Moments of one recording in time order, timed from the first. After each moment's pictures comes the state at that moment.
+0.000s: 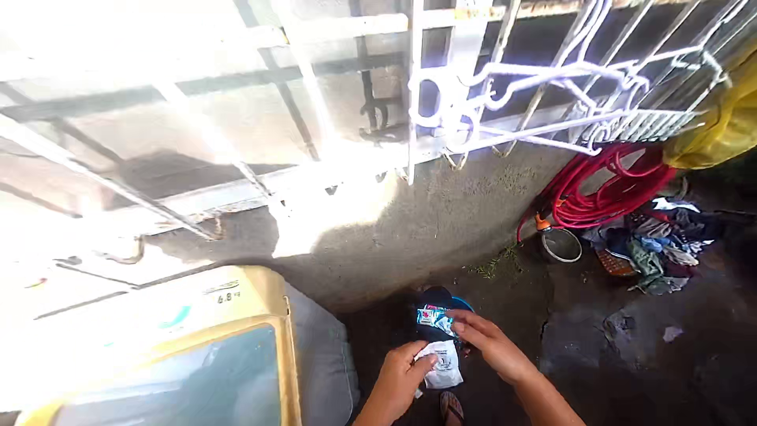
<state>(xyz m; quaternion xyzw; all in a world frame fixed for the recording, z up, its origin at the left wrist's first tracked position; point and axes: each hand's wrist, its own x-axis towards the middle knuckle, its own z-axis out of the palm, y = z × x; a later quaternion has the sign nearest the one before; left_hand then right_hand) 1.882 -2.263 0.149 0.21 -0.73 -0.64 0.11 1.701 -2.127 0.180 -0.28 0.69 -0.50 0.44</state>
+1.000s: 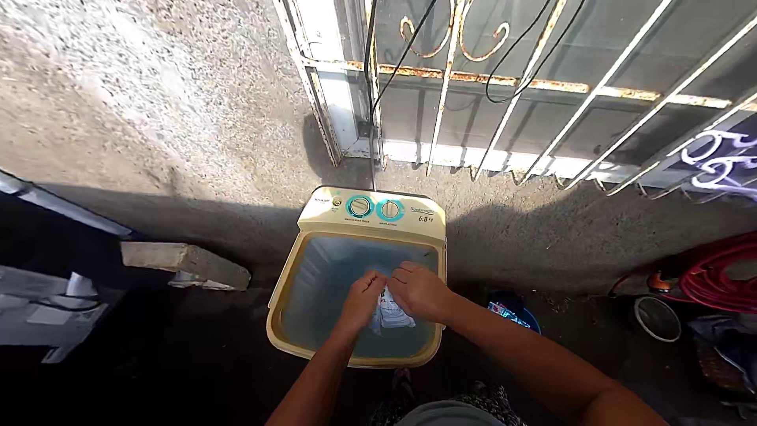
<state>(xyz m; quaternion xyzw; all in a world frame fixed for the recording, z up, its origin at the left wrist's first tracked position) 2.221 -2.397 0.201 0.47 -0.60 -0.58 0.30 2.046 -2.364 0.226 -0.87 0.42 -0.25 0.03</state>
